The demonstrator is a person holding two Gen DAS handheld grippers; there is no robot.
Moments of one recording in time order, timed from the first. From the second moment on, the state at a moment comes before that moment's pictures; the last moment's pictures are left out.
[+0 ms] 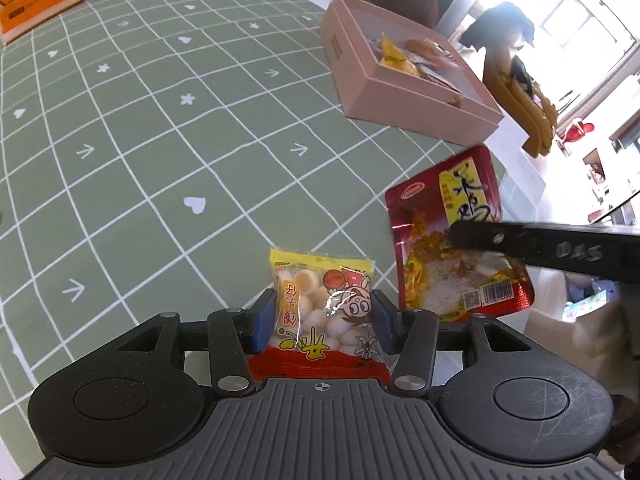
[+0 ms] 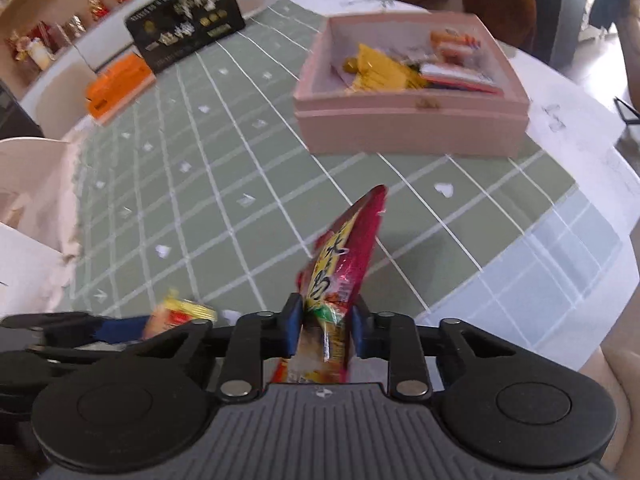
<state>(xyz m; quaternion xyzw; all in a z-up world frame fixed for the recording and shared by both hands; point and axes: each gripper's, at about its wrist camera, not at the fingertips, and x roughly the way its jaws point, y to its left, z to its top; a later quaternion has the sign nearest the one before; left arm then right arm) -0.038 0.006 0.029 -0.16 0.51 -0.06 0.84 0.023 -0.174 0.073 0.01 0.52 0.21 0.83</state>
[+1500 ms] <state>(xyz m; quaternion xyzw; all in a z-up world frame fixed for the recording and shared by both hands) 0.213 -0.019 0.114 -0.15 0.40 -0.13 0.90 0.239 -0.262 0.198 0.13 0.41 0.21 0.88</state>
